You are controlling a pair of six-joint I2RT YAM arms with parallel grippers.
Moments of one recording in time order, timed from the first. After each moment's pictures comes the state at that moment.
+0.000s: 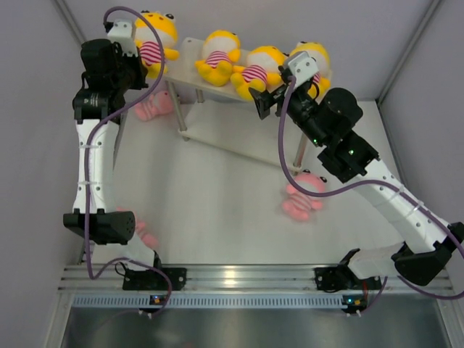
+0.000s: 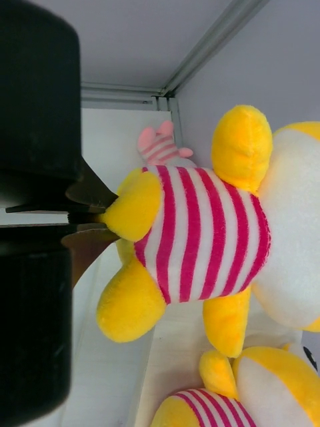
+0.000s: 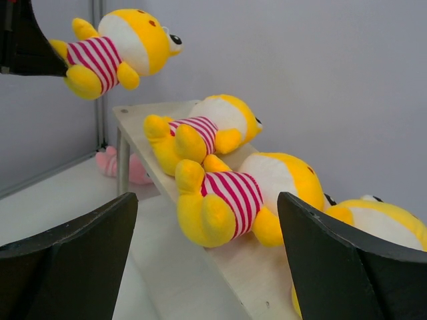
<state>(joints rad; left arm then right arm) 0.00 1.61 2.11 -0.72 0.12 0.05 0.75 1.31 1.57 -0.01 0.10 -0.28</state>
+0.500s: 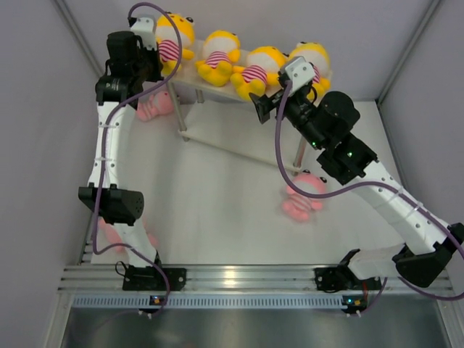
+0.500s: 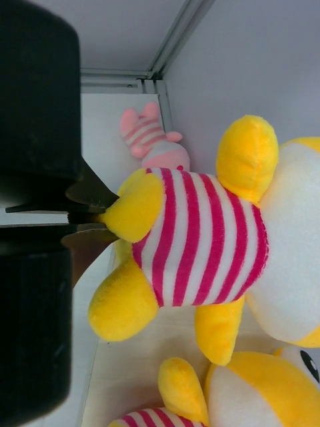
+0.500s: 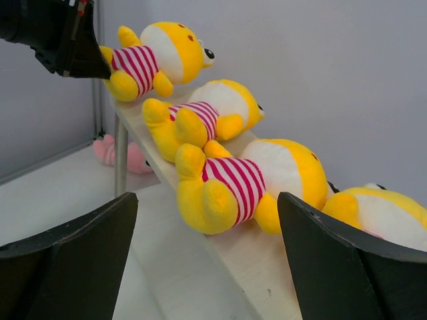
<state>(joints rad) -0.08 1.84 2.30 -0.72 0.07 0.06 0.75 1.30 1.53 -0.02 0.11 -0.29</state>
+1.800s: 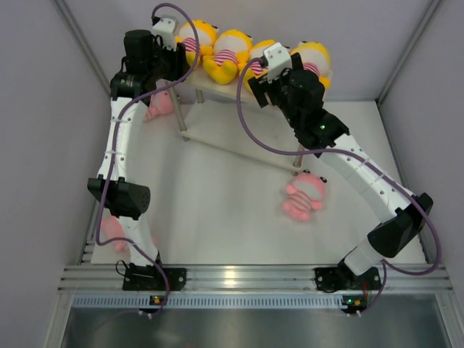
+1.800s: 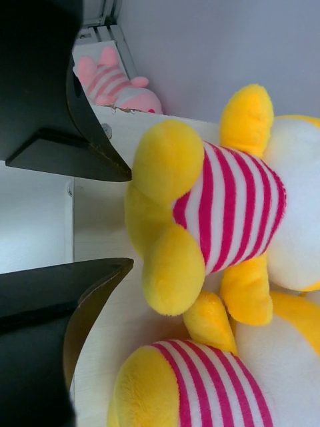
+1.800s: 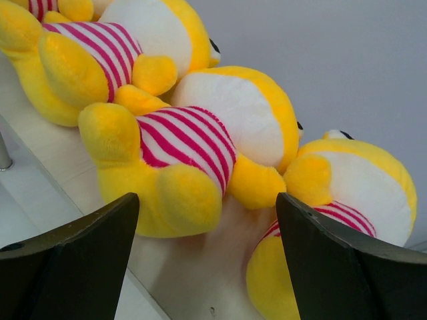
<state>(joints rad) -0.15 1.94 2.38 -0.71 0.22 0.09 0.66 1.57 1.72 -0.15 0.34 -0.37</state>
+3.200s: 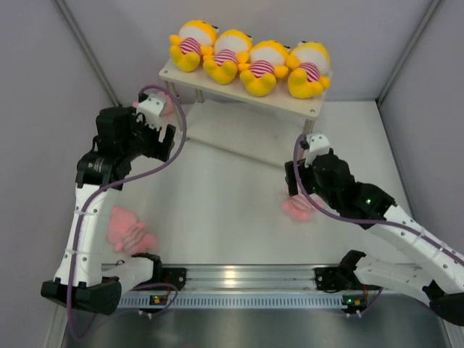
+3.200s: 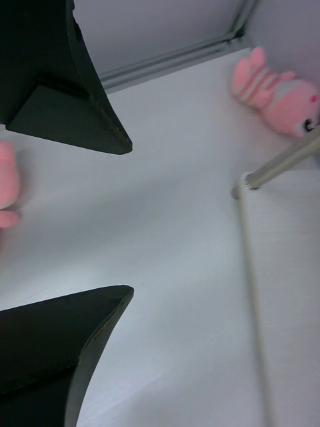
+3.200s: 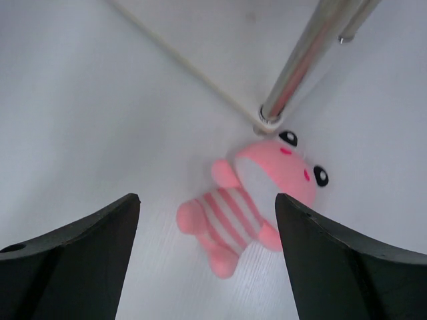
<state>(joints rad) -0.15 1.13 1.50 -0.80 0.18 0.28 0.81 0.92 1.06 -0.62 0.41 0.19</state>
